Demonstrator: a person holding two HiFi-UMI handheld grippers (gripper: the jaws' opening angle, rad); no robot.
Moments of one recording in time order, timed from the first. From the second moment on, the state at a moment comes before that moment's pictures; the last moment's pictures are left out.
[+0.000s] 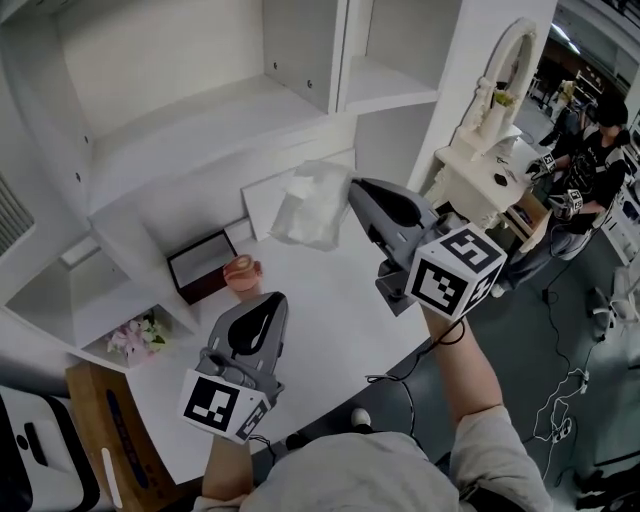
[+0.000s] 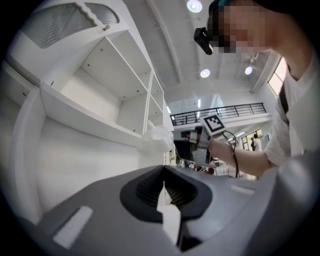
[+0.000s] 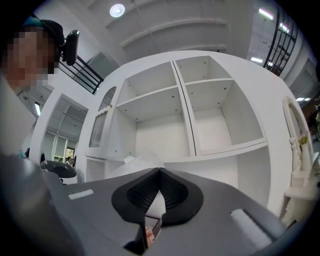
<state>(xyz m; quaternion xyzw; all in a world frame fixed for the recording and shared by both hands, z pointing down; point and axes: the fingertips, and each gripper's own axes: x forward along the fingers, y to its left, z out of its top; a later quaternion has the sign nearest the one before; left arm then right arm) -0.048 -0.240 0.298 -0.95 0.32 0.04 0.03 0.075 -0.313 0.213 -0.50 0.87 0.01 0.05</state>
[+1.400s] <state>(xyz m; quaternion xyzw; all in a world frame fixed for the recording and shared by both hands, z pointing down) 0.005 -0.203 0.306 -0.96 0.28 0.03 0.02 0.120 -0.215 0.342 -0.55 0.83 -0.09 0.05</state>
